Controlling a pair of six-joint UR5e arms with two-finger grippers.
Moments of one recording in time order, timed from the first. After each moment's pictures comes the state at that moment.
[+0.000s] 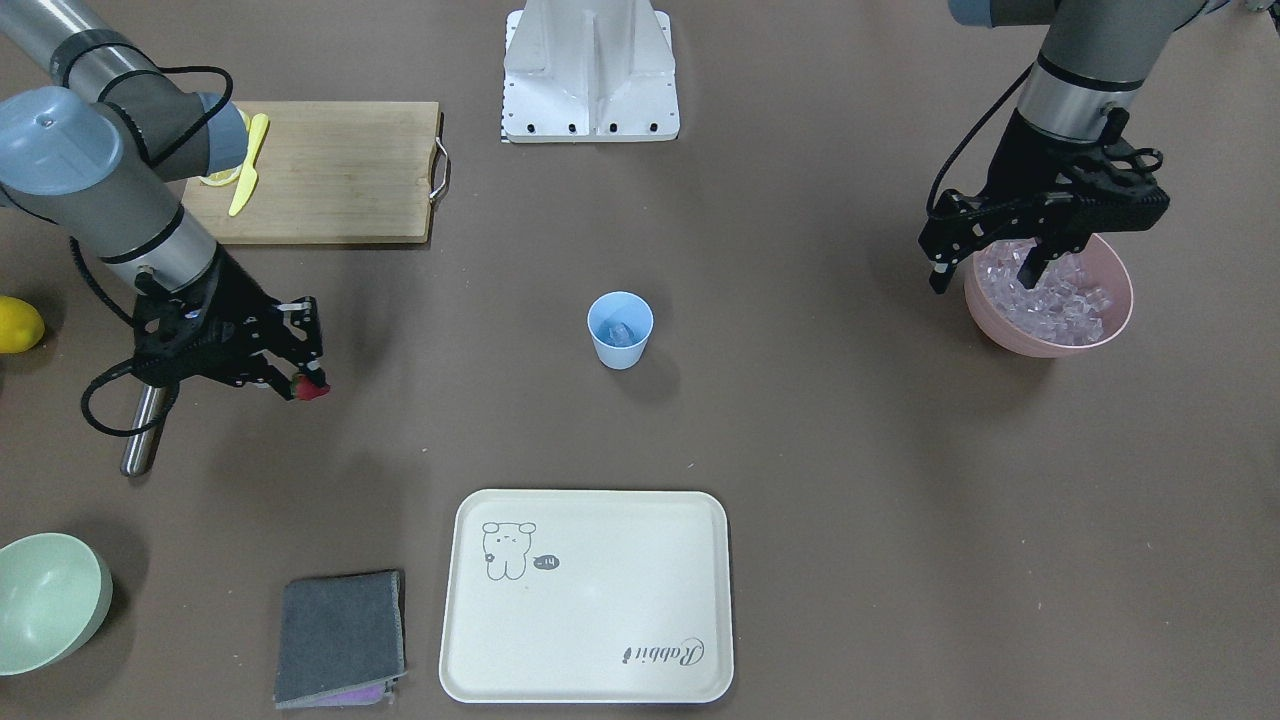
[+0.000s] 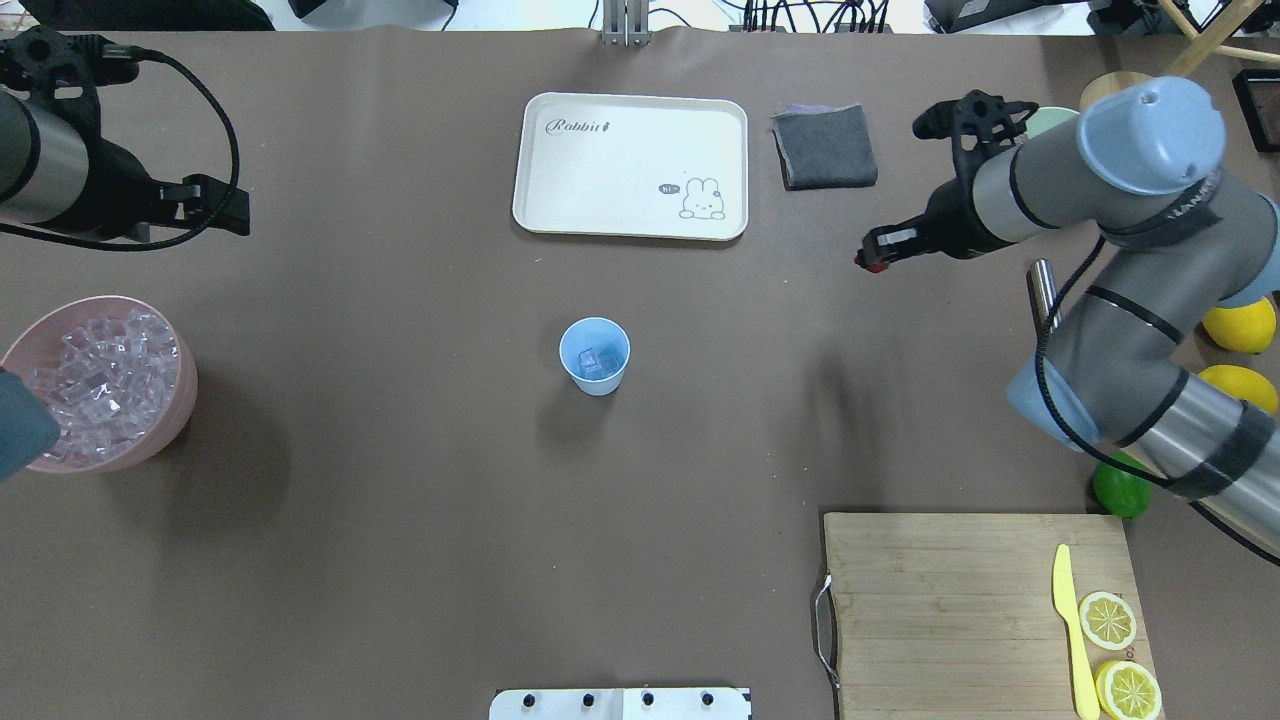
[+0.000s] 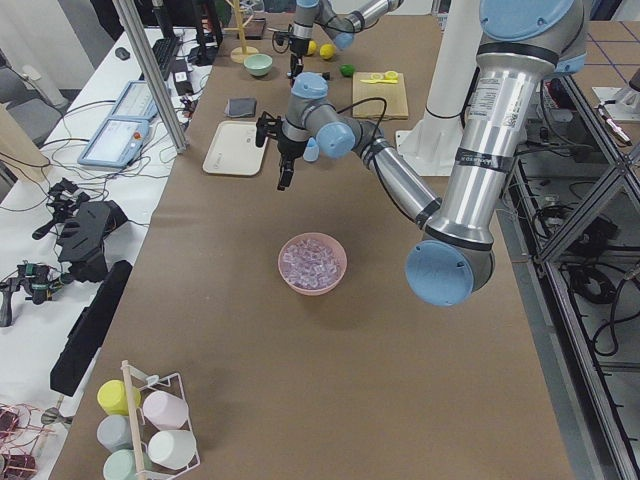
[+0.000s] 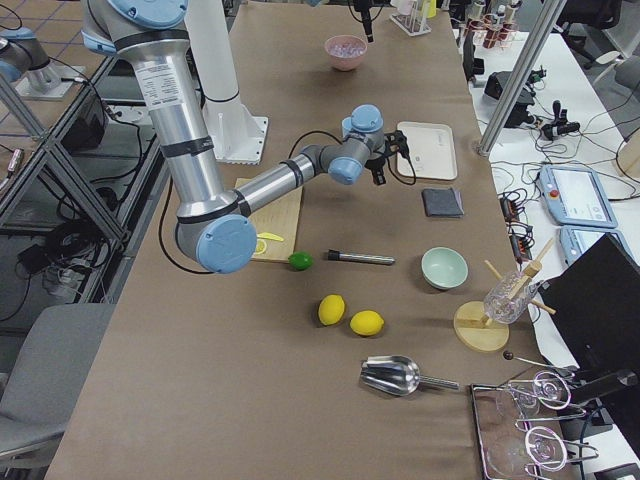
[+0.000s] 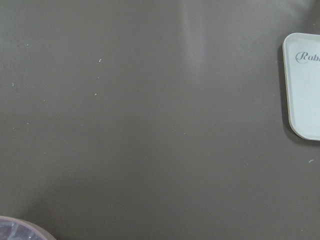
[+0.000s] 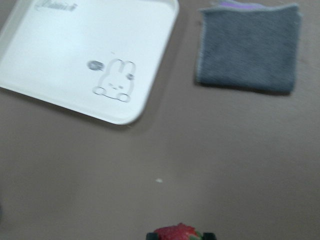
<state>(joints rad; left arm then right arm) -0.94 -1.78 -2.08 -1.62 -1.92 -1.00 0.83 -1.20 1.71 -1.04 2.05 0.87</state>
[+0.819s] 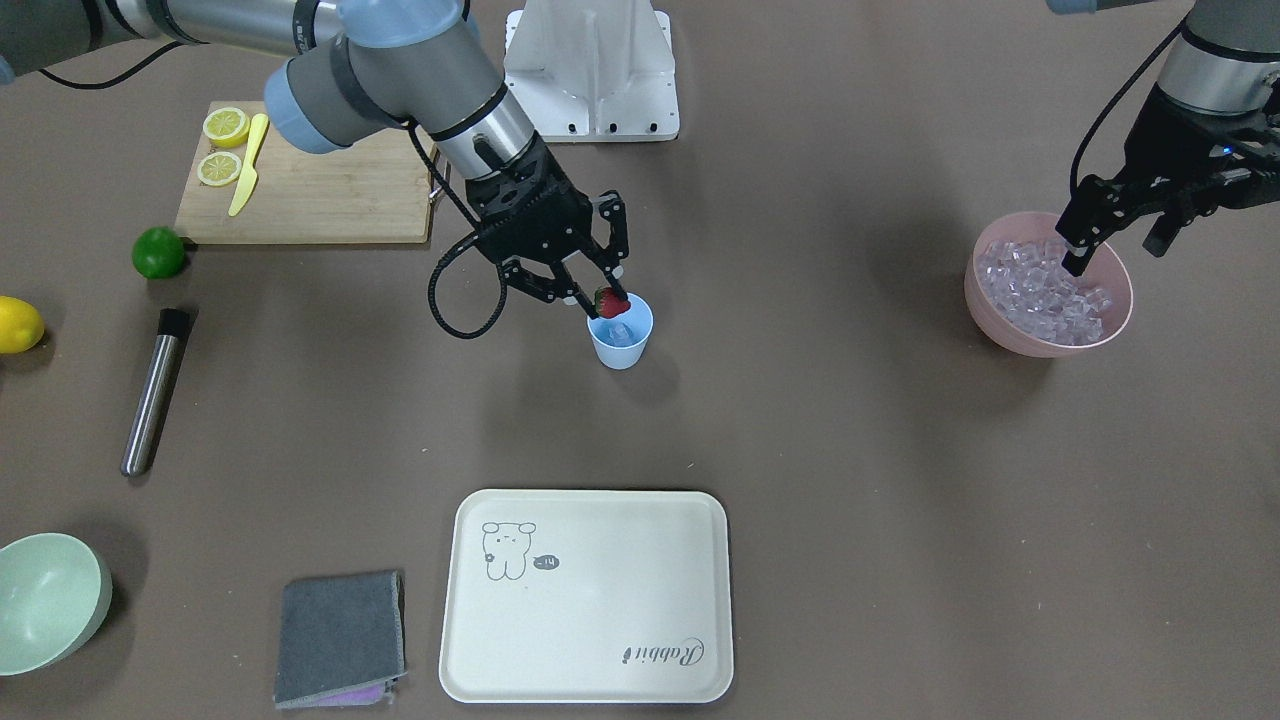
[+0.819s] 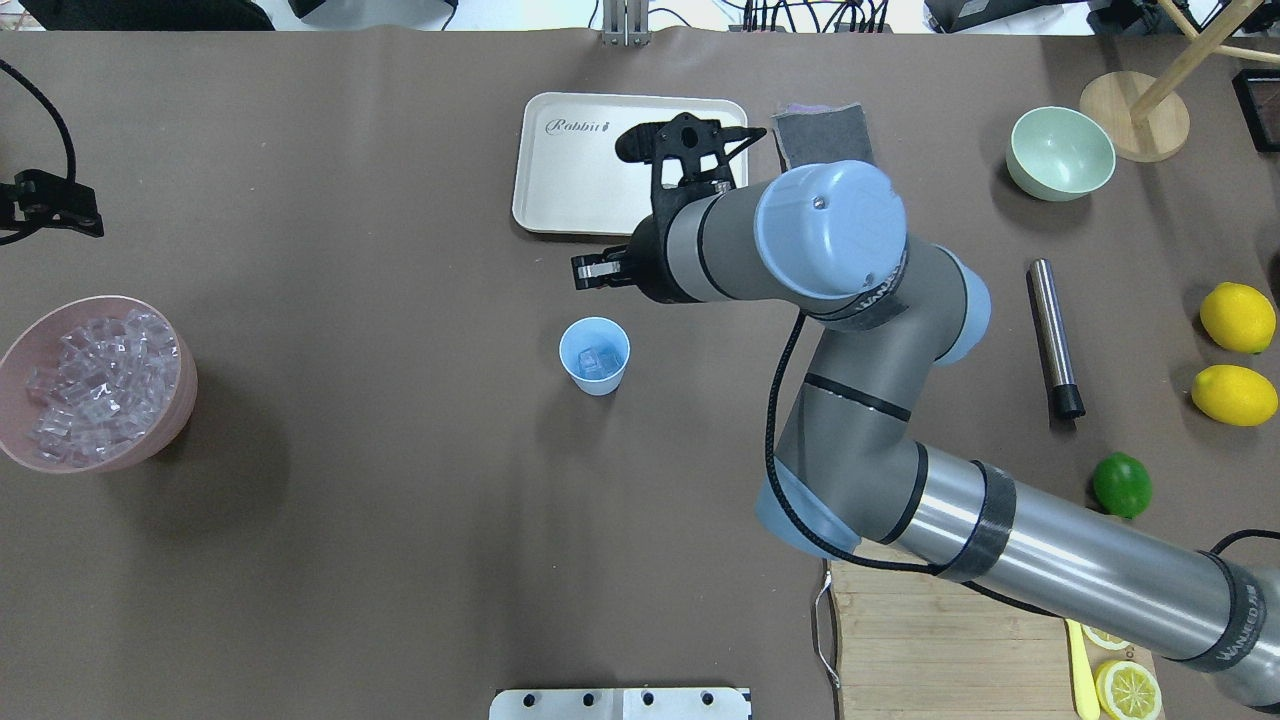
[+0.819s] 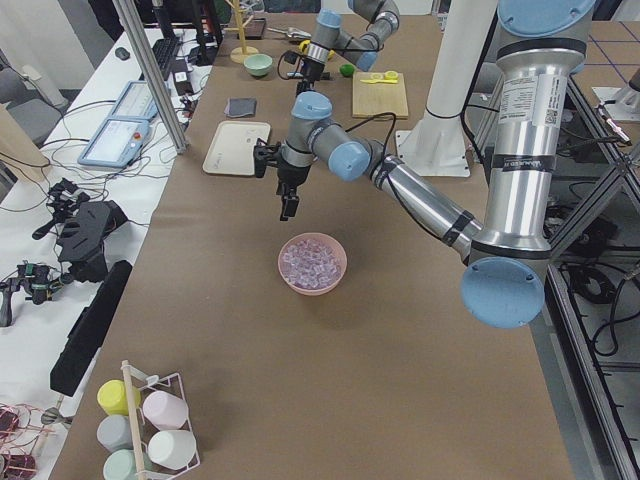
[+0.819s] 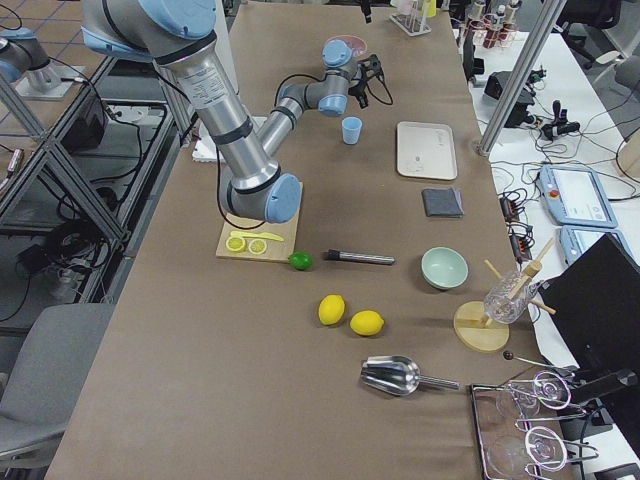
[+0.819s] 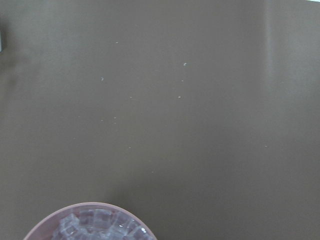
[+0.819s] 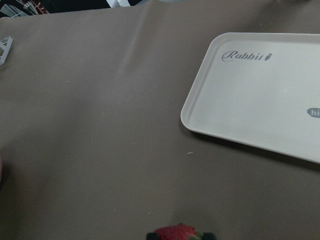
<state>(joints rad) -1.07 -1.61 -2.14 -1.63 -1.97 -0.99 0.55 -0.88 1.68 -1.04 1.73 1.04</state>
